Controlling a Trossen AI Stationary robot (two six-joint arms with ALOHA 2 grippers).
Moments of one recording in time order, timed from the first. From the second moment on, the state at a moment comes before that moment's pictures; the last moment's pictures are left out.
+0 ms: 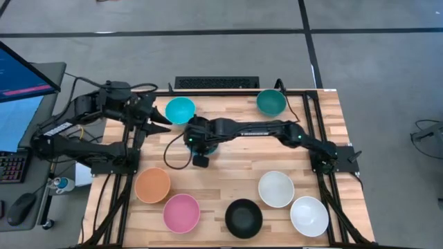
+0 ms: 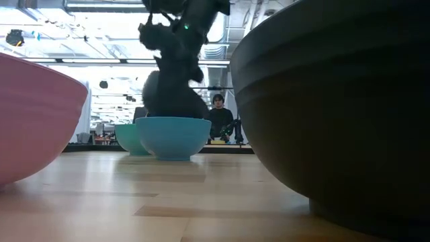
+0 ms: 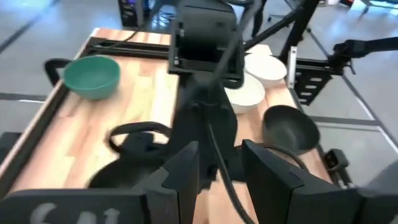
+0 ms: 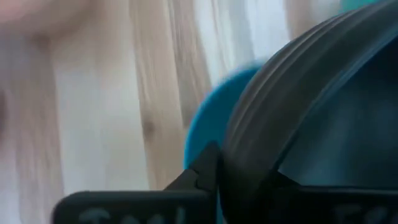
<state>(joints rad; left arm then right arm) 0.31 0.88 1.28 -0.87 0.36 0.04 0.00 2.41 2.35 -1.06 0.04 0.05</state>
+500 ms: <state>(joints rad) 0.42 0.83 1.28 -1.07 0.28 -0.04 -0.01 2.43 2.35 -1.13 0.03 0.05</state>
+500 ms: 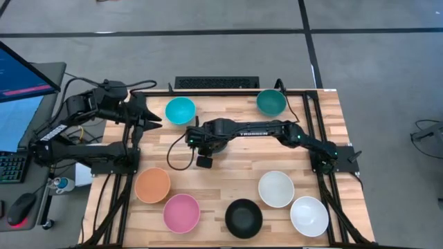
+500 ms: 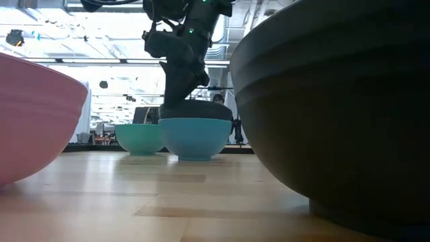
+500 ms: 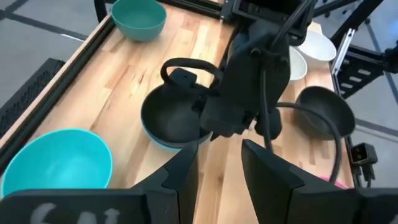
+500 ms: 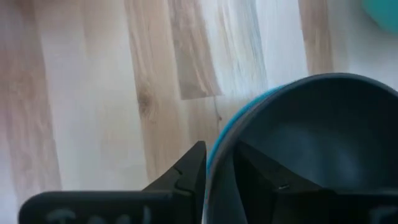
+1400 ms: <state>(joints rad) 0.42 0.83 1.28 -1.00 0.28 -0.05 -0.17 2.30 2.36 -0.98 0.05 -0.15</state>
